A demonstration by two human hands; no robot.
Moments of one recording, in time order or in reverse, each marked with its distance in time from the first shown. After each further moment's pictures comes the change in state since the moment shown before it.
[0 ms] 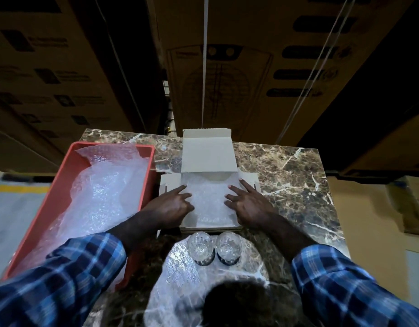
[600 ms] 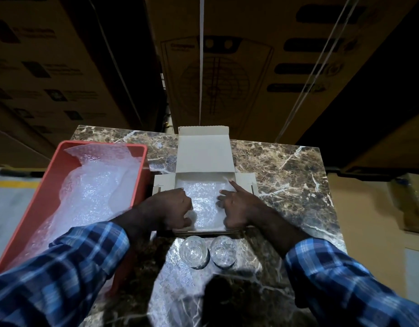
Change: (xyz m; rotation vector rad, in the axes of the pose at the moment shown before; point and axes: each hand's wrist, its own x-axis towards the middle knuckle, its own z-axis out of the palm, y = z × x) left_hand 0.029 -0.002 -0.014 -0.187 -0.256 -0.163; right_hand 0.028 0.002 -0.015 0.109 -0.263 -0.022
